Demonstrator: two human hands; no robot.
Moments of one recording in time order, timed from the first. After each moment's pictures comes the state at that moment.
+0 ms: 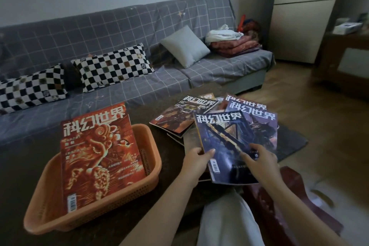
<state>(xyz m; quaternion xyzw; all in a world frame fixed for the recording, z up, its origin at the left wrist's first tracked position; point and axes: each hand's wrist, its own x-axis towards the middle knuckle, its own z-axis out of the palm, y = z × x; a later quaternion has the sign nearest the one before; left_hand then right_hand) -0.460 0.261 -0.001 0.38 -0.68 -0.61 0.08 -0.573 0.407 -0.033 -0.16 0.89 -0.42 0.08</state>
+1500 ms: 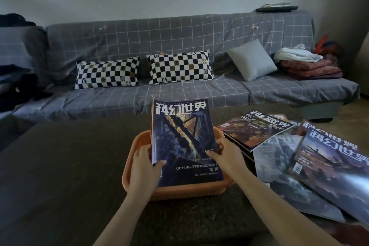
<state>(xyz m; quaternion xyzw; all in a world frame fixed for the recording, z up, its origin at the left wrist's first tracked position) -0.211 0.125 0.031 0.58 -0.71 -0.26 0.31 -0.425 0.195 0.031 -0.44 0.80 -0.38 0.17</state>
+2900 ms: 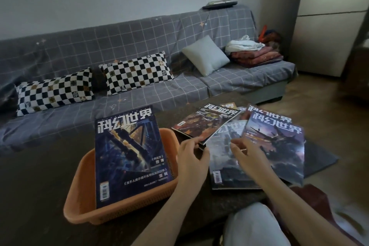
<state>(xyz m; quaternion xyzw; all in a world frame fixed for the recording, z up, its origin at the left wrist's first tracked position) -0.394 0.237 0.040 0.35 -0.80 -0.37 0.33 -0.523 0.332 0.030 -0.31 0.82 -0.46 0.12</state>
